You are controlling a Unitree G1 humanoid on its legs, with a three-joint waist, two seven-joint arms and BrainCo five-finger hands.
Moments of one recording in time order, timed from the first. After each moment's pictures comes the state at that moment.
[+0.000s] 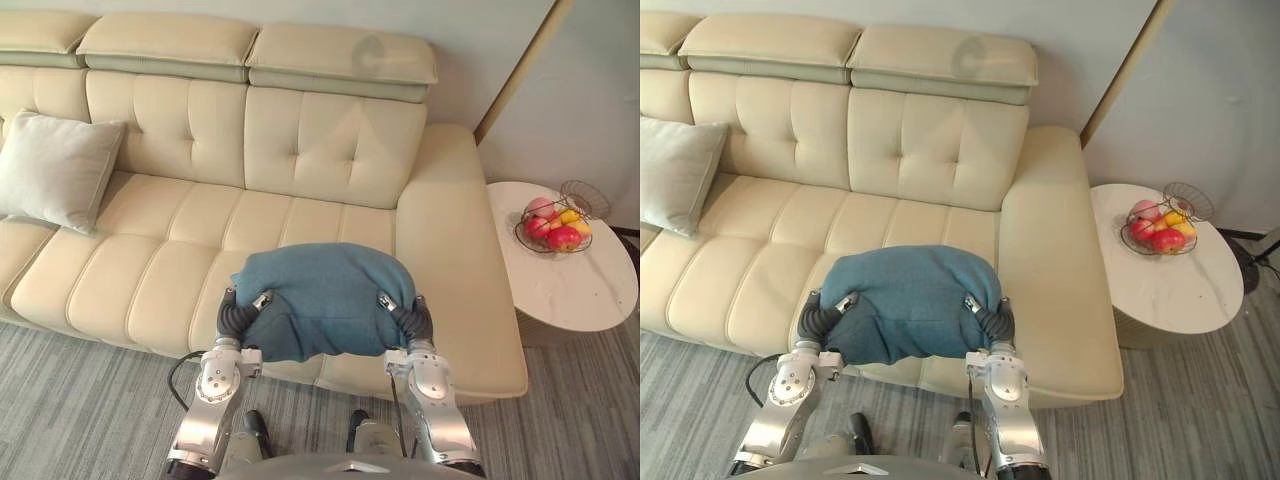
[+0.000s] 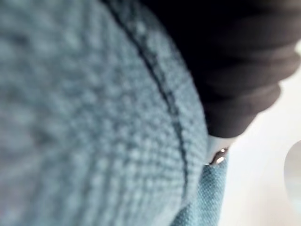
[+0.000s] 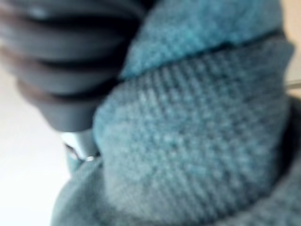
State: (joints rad) left arm 0.17 0.05 -0.22 -0.01 -0.06 -0.02 0.21; right arm 0.19 -0.01 0.03 0.01 -0.06 -0.04 -0.19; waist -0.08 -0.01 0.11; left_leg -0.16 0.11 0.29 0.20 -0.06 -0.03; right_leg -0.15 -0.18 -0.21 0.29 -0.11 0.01
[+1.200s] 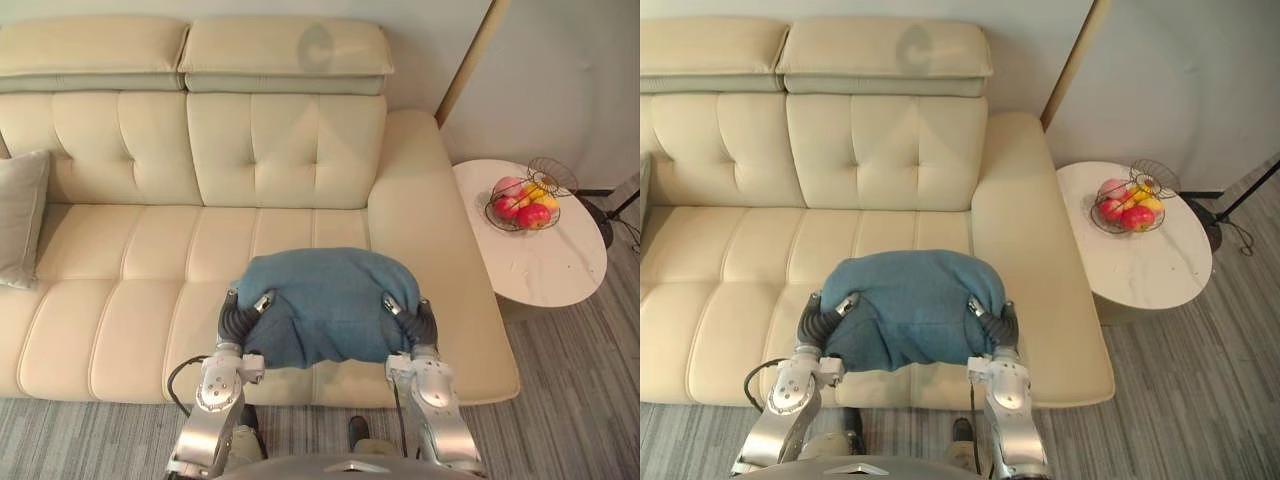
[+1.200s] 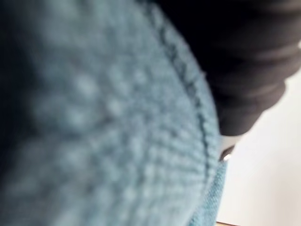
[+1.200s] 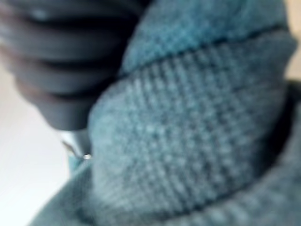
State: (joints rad) left arm 0.18 0.04 -0.21 -0.06 -0.05 -0.01 0.25; right arm 0.15 0.01 0.07 0.01 -0.09 -0.04 -0.25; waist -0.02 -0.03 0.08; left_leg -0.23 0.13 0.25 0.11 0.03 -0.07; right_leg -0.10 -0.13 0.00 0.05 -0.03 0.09
